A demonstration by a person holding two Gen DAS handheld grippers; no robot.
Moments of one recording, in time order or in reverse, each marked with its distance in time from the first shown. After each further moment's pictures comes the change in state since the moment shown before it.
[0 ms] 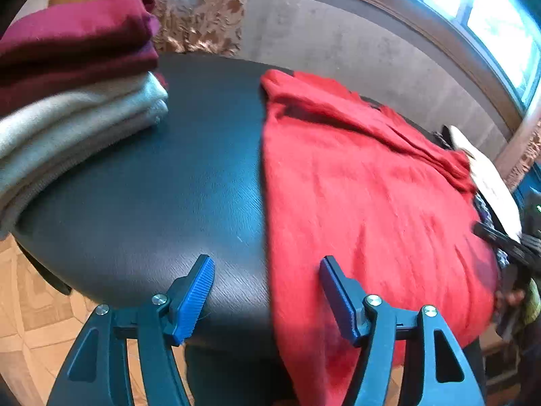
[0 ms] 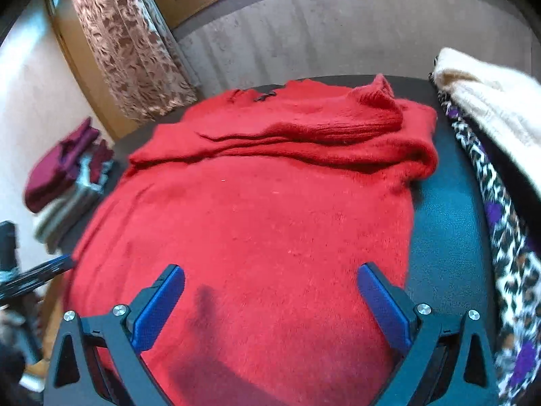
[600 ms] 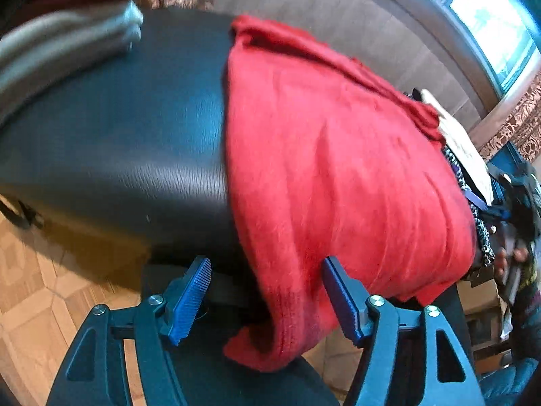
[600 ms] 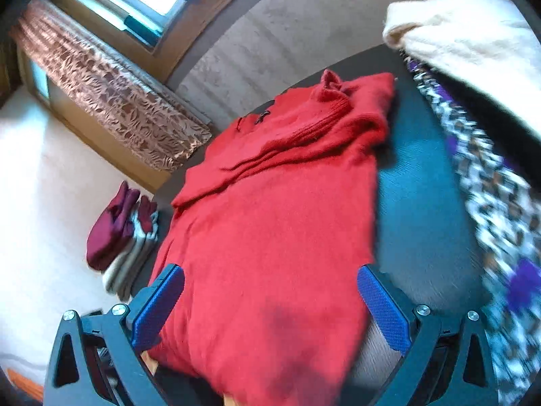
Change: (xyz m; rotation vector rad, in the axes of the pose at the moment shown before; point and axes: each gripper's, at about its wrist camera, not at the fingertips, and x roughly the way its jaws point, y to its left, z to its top) left arm 0.013 -0.008 -0.057 -0.010 0.173 -0.148; right arm -0.072 -0.051 -0.018 0.313 -0.033 0.254
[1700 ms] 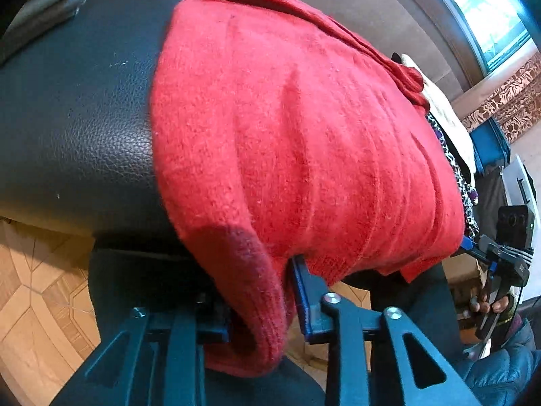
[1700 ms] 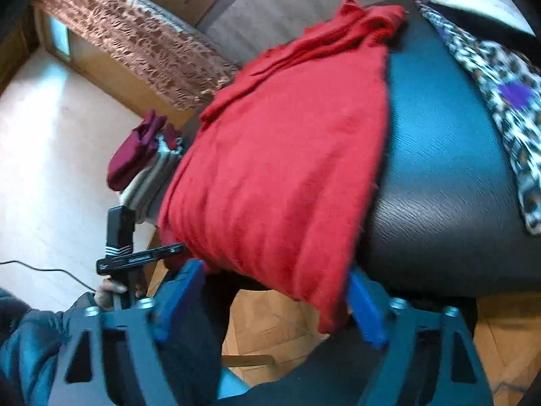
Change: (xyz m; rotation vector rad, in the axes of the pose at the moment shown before) left arm 0.031 -0.021 0.002 0.045 0.150 -0.121; right arm -0.023 0.005 -0.093 -0.048 0.177 0.097
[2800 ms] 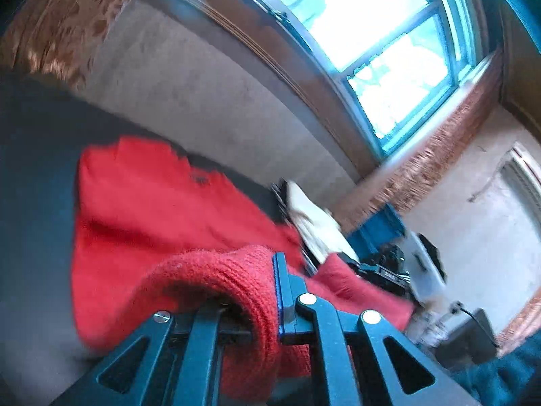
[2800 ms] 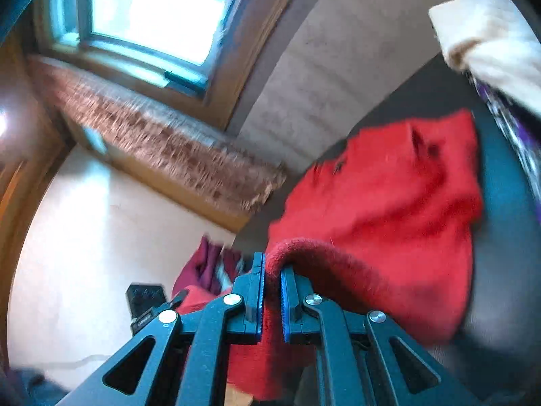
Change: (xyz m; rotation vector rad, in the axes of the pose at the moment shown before) left arm -0.100 -0.025 0.215 0.066 -0.377 -0.456; right arm 0.009 -0.002 0.195 0.171 -0.308 0.299
